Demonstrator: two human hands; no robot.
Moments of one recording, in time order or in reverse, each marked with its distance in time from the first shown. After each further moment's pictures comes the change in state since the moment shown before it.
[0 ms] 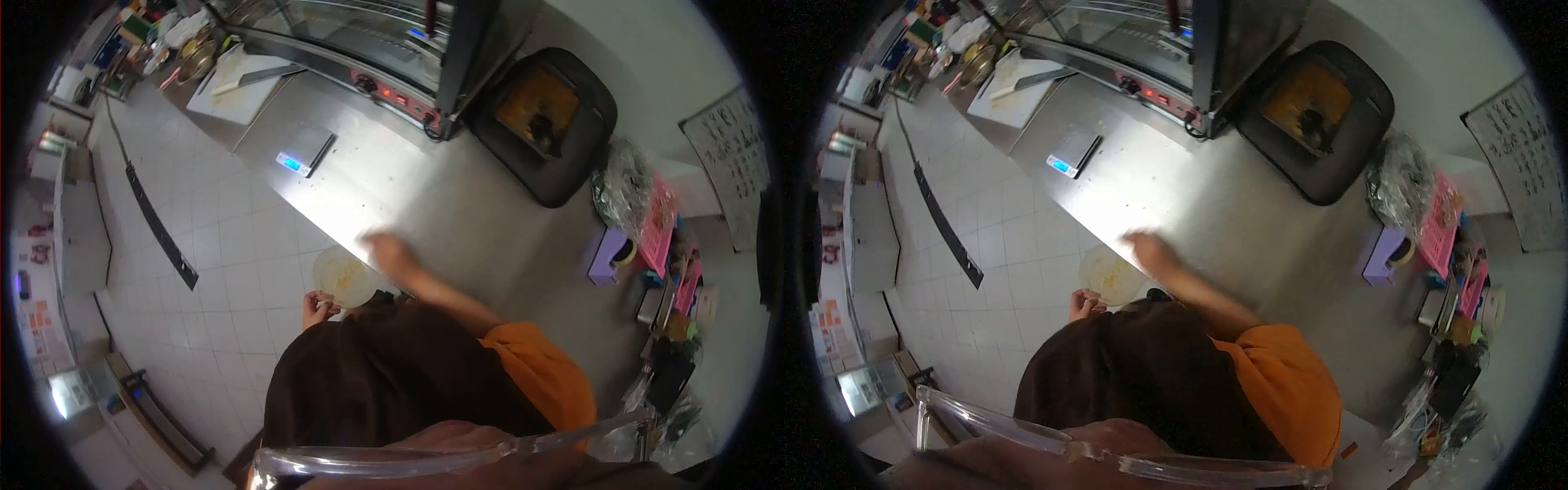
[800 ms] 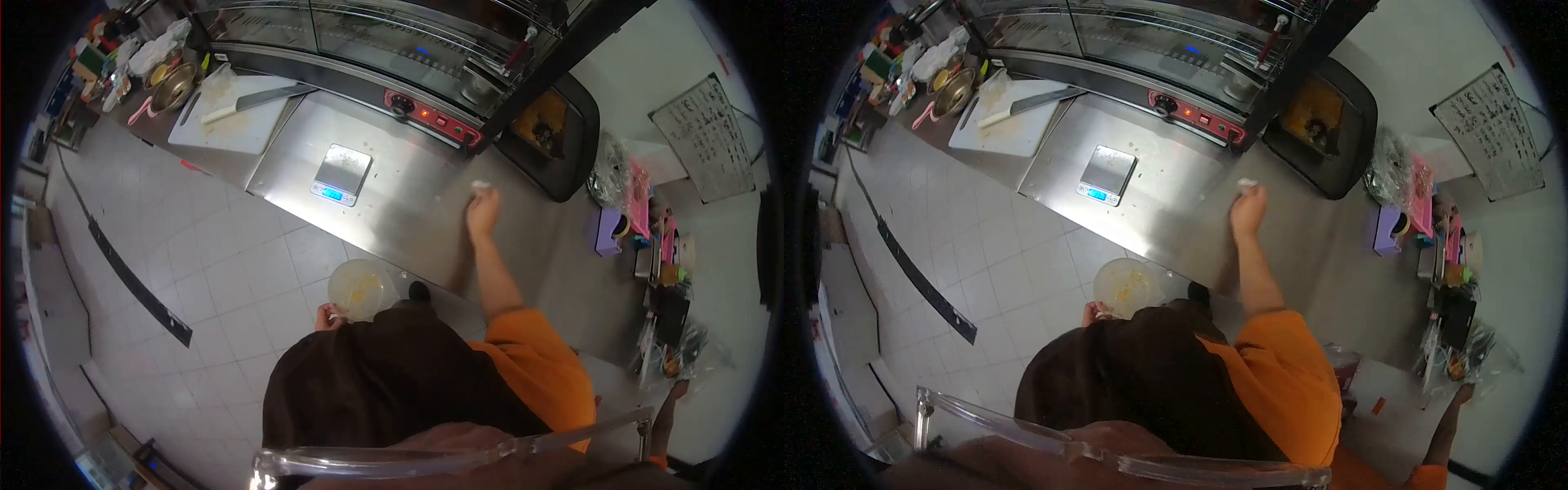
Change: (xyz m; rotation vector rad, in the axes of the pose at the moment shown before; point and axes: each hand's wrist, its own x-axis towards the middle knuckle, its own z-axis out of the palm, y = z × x) left_hand 0.128 0.026 -0.130 0.118 -0.408 0.177; right_hand 0.081 0.060 -0.033 -0.735 0.682 0.682
